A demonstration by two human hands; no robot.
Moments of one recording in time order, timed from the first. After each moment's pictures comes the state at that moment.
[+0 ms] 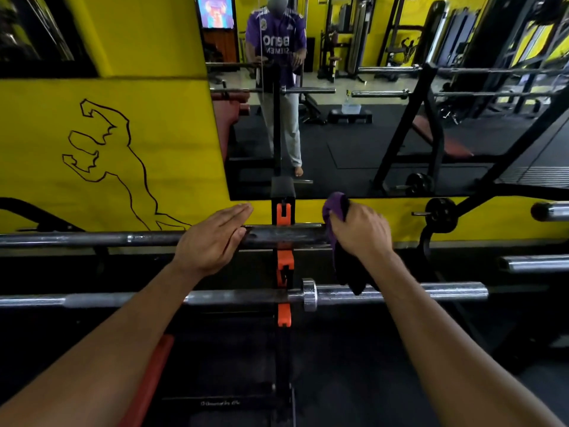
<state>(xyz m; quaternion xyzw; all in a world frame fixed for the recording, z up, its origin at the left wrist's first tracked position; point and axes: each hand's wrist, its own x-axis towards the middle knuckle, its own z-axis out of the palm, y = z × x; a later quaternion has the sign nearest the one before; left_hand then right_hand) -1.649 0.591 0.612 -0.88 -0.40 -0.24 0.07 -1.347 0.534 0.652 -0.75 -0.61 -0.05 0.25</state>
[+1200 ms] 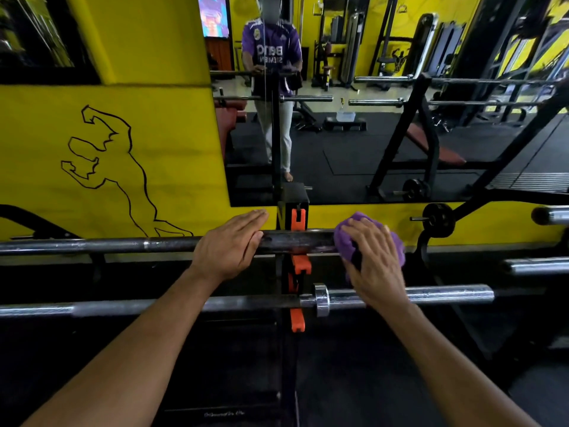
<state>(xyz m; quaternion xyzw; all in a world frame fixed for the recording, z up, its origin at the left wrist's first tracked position) -1.650 0.590 0.611 -0.88 -0.39 -0.26 0.09 -1.354 0.479 0.603 -0.63 -0.71 -0.10 0.32</state>
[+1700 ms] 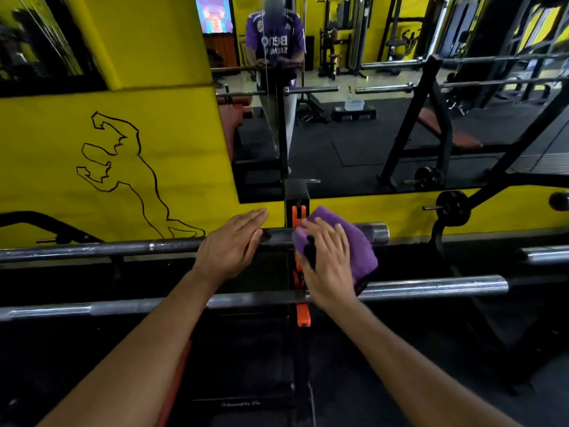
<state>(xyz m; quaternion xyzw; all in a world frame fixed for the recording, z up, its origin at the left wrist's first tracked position) -1.649 0.586 0.615 -0.88 -0.40 -0.24 0.07 -1.434 0.495 0.598 -0.61 -0.68 0.01 0.40</state>
